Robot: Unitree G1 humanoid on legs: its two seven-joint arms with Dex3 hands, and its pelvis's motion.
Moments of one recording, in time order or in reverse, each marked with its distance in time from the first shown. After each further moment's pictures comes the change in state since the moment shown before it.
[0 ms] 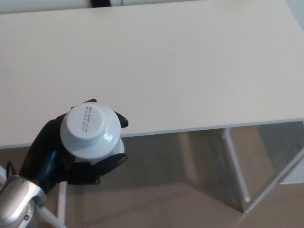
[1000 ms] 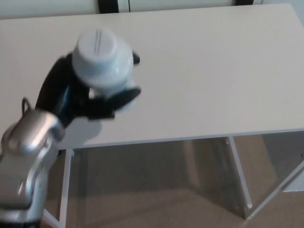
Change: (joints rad) left_arm -0.504 -0.077 0.019 0.269 -0.005 0.147 0.067; right_arm 0.003 0.006 0.004 -0.003 0.000 0.007 0.004
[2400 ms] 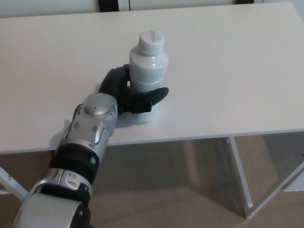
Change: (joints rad) left_arm -0.381 -0.148 -0.072 0.996 0.130 -0.160 0.185; right_arm -0.032 0.006 0.028 -0.010 -0.007 -0.009 0.002
